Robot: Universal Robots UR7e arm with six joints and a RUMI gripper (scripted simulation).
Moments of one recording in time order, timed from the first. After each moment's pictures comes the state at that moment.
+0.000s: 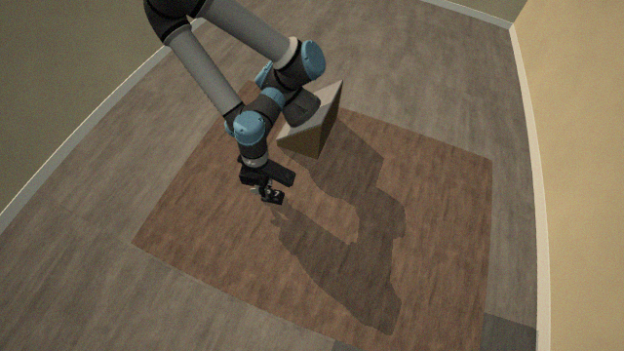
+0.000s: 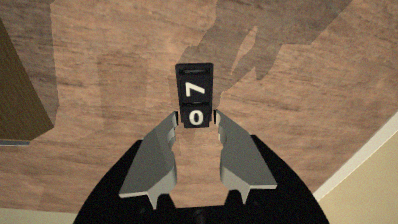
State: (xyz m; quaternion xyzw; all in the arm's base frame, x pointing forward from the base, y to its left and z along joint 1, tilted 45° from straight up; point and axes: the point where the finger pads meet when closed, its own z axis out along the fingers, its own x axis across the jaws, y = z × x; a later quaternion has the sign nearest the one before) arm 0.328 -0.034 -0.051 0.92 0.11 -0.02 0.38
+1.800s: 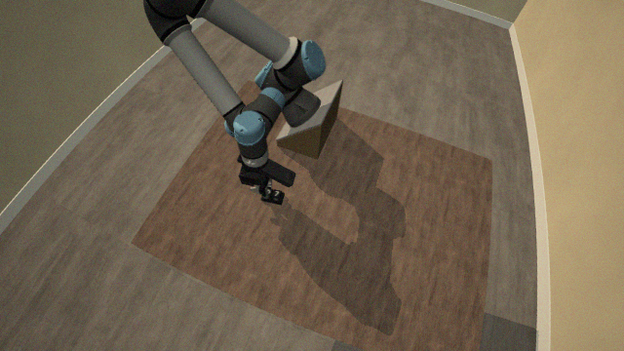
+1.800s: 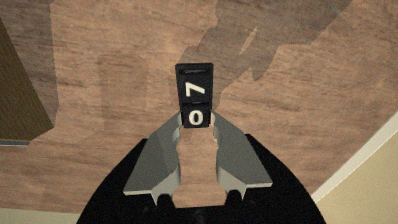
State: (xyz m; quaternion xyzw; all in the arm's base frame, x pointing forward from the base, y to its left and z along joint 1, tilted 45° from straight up) arm 0.328 -0.034 -0.051 0.92 0.11 -0.02 0.38
